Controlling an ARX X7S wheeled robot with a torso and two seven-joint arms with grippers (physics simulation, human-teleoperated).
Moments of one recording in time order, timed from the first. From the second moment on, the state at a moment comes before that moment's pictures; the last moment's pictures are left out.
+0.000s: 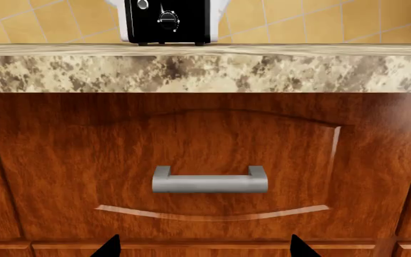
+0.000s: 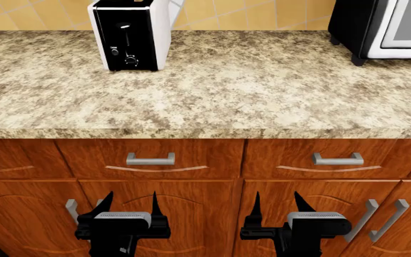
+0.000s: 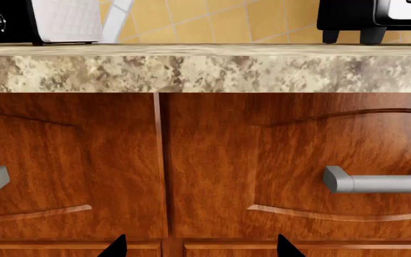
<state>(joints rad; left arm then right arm) 0.00 0.00 0.00 0.00 0.00 0.00 0.00 0.00 0.00 0.00 0.00 0.00 0.00 0.00</state>
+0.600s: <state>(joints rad) 0.00 -0.08 0.05 0.21 -0.12 -0.18 -0.05 0.05 0.07 -0.07 -0.12 0.03 0.16 0.08</state>
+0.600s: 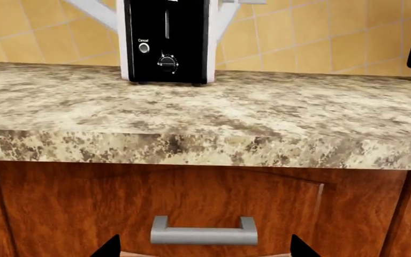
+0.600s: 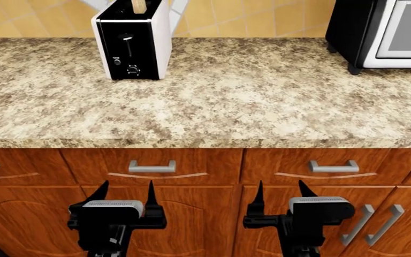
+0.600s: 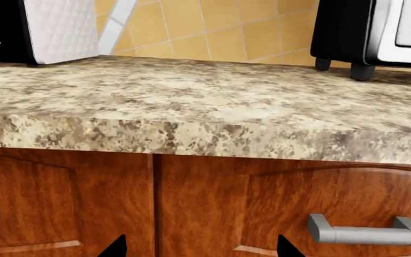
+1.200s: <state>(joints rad) -0.39 -0.24 0.00 0.51 -0.29 -0.76 -0.04 0.41 0.19 -0.07 -0.28 0.07 0.58 0.05</state>
